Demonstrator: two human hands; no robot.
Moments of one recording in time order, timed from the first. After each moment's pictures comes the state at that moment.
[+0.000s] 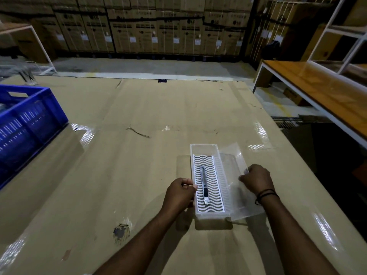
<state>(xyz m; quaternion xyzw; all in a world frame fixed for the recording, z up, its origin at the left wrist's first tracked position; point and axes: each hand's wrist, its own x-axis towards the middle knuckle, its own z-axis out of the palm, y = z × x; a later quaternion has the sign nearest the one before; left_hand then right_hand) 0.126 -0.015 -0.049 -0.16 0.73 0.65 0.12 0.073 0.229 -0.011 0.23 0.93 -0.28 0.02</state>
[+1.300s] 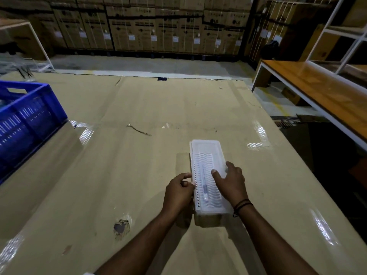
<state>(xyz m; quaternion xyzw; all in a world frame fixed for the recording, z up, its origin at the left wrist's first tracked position) 0.140 -0.013 -0.040 -0.14 0.75 0.65 0.06 0.109 0.155 -0.023 0.14 0.91 -0.38 0.00</state>
